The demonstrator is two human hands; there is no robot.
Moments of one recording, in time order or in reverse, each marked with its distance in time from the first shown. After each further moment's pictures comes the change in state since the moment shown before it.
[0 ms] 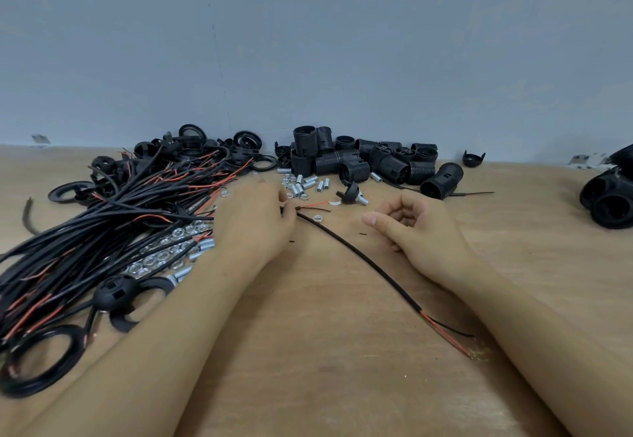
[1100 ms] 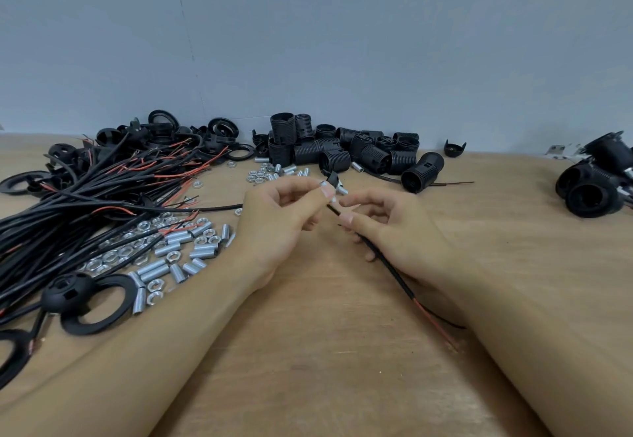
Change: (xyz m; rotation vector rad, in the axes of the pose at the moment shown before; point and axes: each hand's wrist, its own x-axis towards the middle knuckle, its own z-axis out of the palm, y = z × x) left_hand -0.025 0.046 0.013 -1.306 -0.188 -0.163; right_hand -0.006 -0.005 0.003 0.136 -0.133 0.088
